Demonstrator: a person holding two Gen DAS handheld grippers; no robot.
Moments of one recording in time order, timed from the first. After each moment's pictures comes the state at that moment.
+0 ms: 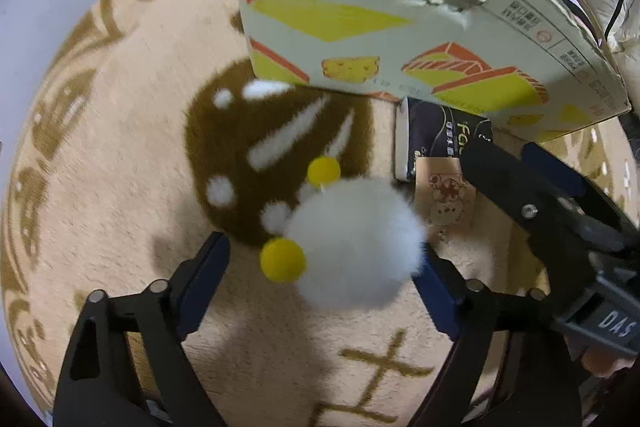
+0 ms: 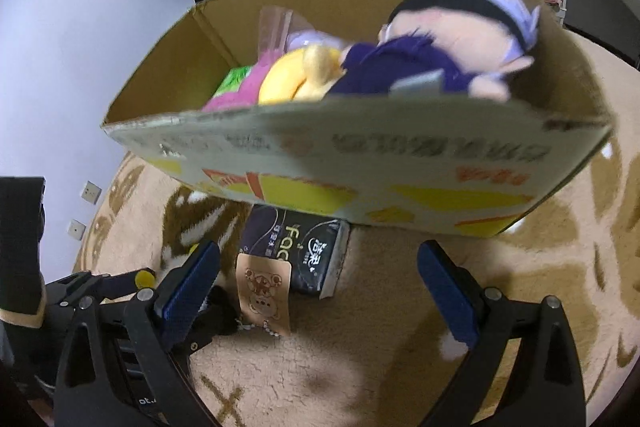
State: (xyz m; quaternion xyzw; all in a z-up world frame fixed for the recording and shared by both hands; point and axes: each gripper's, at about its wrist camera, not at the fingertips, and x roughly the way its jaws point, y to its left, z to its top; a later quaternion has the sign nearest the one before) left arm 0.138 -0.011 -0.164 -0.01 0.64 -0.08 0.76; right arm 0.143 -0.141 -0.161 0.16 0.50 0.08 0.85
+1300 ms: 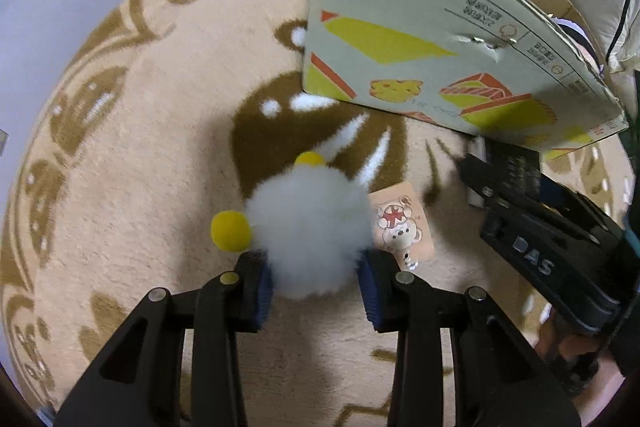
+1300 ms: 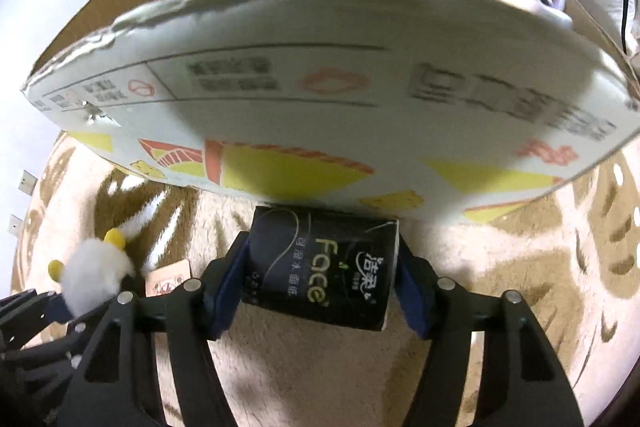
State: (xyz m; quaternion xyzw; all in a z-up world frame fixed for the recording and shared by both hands) left arm 0.128 0.047 -0.154 -0.01 0.60 -0.06 0.80; right arm 0.157 -0.087 -0.185 0.09 0.53 -0.03 0.84
